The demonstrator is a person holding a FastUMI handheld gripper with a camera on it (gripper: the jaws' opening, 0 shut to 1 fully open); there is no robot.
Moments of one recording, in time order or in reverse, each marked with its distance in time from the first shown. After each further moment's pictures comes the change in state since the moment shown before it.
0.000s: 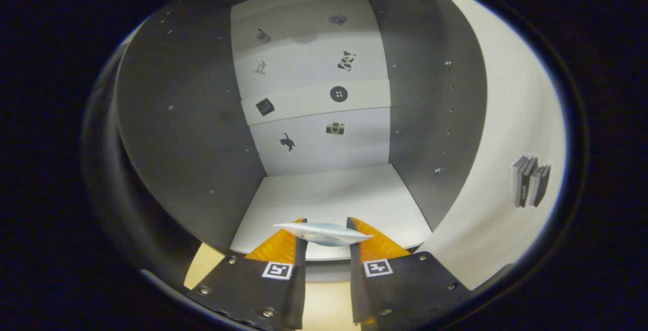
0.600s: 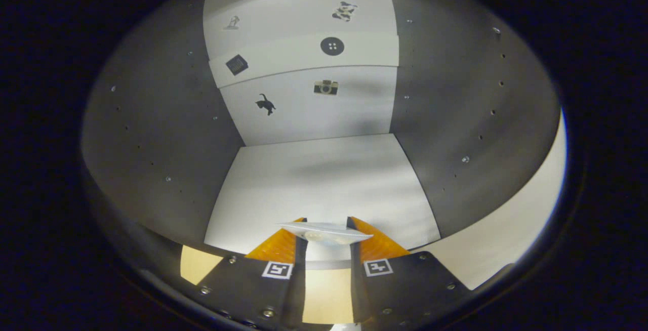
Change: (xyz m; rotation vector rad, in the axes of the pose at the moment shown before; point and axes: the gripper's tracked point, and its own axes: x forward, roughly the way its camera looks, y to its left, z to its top) arm 0.055 -0.012 -0.028 -0.047 0.257 -0.052
